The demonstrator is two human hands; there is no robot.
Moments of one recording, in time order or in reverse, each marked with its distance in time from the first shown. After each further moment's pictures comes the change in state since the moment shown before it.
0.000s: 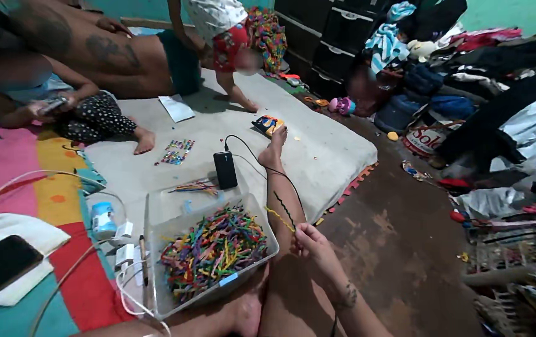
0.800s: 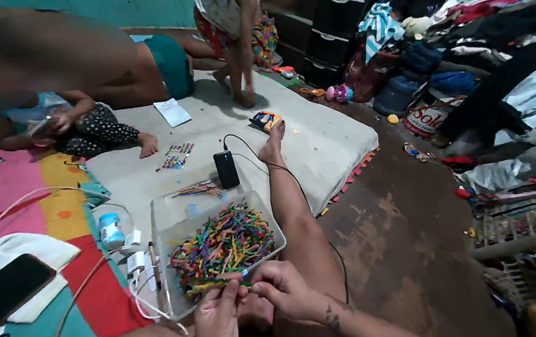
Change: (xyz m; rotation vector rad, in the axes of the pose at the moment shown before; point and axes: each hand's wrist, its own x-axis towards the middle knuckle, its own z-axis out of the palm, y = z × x) left_hand -0.021 -0.171 0.012 -0.211 0.746 -0.099; right_hand -0.036 0.033 0.055 -0.522 -0.567 -0.451
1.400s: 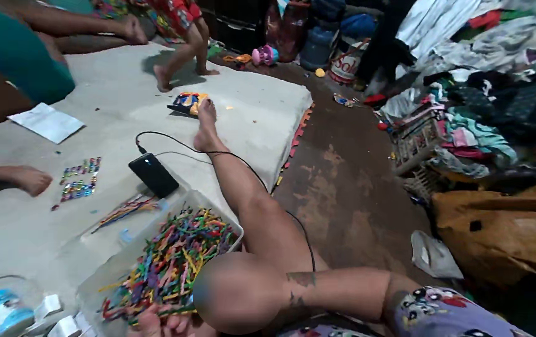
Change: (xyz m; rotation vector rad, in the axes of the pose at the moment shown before) left_hand 0.023 0.000 -0.014 -0.160 0.120 -0.163; right_hand -0.006 -0.001 0.009 -0.227 -0.017 -0.079
